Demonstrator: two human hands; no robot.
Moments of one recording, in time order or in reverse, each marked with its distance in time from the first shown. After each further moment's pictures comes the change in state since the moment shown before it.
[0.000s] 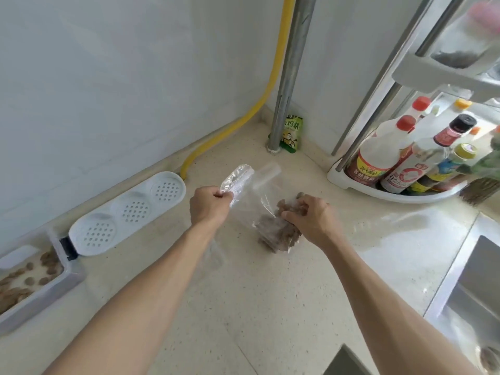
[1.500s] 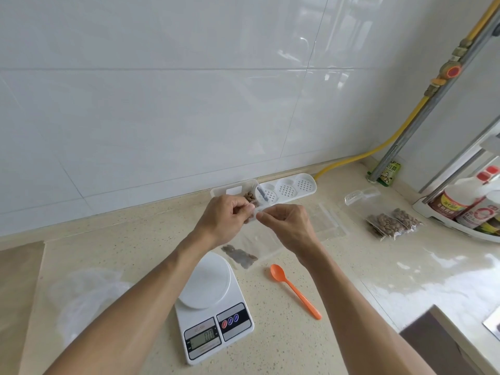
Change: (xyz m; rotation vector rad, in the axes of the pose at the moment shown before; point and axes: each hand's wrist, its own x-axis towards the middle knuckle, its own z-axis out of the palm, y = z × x) left_hand -0.210 -0.174 -0.424 0.063 -0.008 0.655; right_hand -0.359 -0.318 0.169 0.441 -0.236 -0.378
